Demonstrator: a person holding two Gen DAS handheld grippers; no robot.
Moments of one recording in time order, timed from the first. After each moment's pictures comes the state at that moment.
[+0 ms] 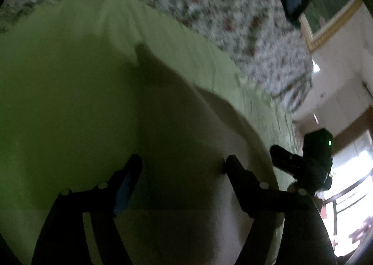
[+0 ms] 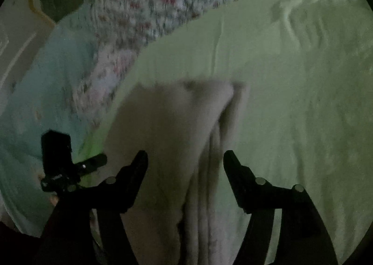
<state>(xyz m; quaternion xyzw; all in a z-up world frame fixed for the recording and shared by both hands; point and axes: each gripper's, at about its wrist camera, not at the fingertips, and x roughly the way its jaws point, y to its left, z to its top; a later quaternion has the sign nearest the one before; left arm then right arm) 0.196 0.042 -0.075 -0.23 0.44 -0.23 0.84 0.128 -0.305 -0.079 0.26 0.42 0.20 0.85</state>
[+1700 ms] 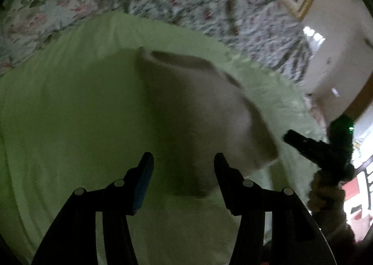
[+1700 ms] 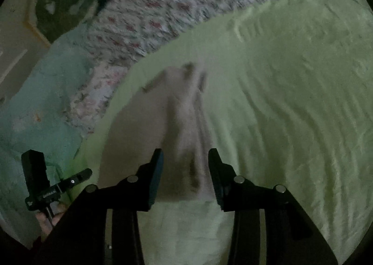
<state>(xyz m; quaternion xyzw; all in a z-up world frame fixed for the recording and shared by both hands) 0.045 0.033 -0.043 -0.11 0.42 -0.22 0.87 -0.023 -0.307 -0.064 0.27 0.36 0.12 0.89</state>
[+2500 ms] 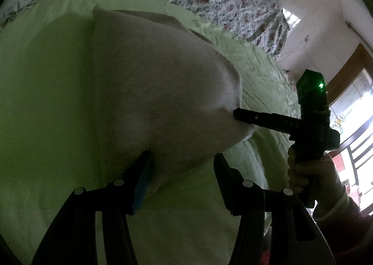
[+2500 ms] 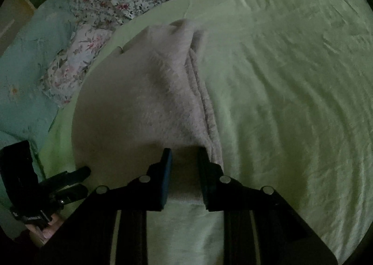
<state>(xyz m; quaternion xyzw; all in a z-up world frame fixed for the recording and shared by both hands) 0.048 -0.025 -0.108 -0.10 0.46 -0.30 0.83 0.008 -0.287 -0.110 0.20 0.46 0.10 0.86</state>
